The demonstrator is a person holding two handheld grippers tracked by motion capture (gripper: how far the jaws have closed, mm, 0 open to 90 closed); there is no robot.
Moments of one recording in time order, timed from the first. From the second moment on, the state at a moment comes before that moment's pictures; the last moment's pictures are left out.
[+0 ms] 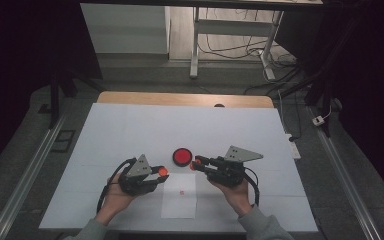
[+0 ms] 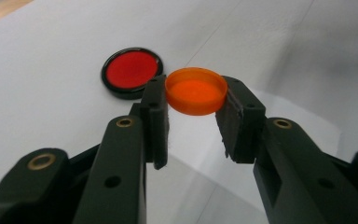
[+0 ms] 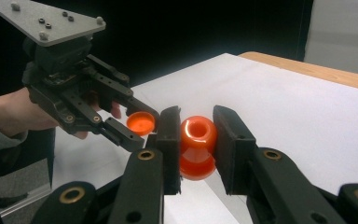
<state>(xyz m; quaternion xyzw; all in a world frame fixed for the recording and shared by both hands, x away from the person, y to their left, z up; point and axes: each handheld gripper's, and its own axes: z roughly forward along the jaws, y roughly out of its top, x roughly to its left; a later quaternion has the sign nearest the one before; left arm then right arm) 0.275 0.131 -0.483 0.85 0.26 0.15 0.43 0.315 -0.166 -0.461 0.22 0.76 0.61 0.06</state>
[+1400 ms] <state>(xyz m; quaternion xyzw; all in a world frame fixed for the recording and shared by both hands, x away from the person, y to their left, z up) 0.294 0.074 -0.489 0.87 0.22 0.12 0.43 0.314 -0.162 -0.464 0.21 0.77 0.60 0.06</state>
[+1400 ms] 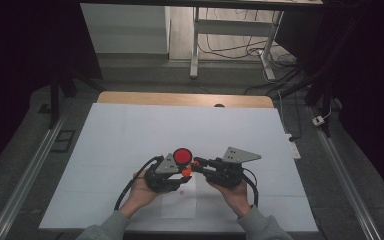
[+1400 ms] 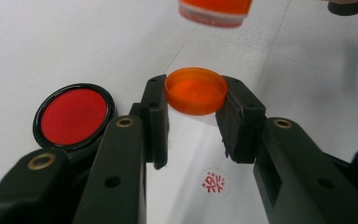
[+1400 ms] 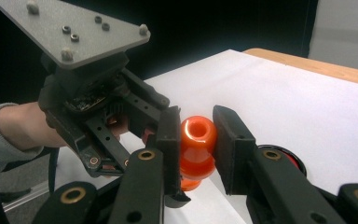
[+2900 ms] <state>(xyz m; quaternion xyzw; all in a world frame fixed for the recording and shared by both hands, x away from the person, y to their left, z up) 0.291 0.069 -0.488 0.87 0.21 0.13 0.42 0.313 -0.151 -0.477 0.21 0.78 0.58 0.04</state>
